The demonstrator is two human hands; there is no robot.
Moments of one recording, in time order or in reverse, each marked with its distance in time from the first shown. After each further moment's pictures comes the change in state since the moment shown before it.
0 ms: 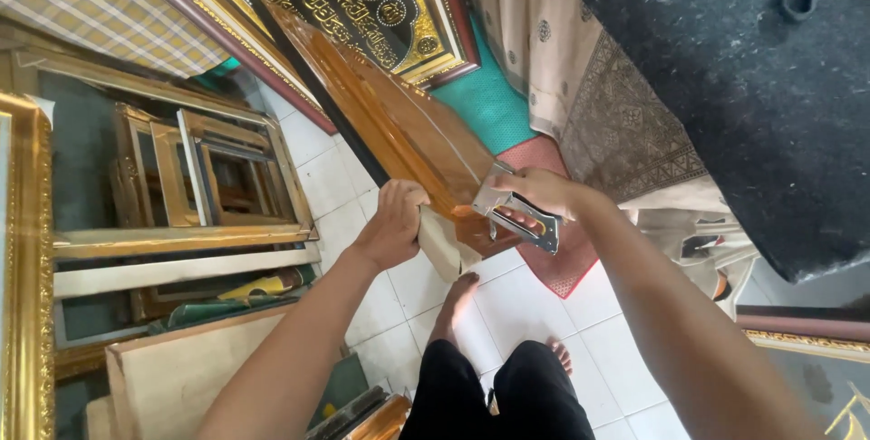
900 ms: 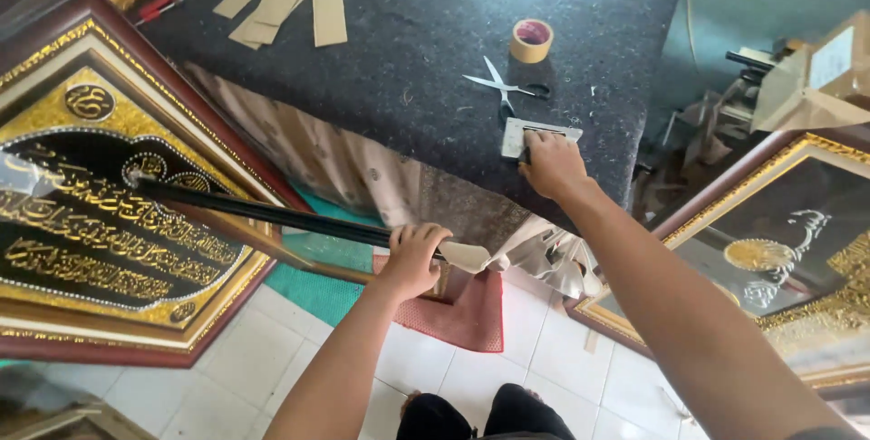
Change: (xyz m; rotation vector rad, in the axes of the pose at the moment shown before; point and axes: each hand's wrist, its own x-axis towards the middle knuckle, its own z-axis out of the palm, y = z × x) left_hand 0.176 0.032 -0.033 -0.149 -0.329 0.363; right_hand -0.128 -0.024 -0.123 -1.045 1.384 0.321
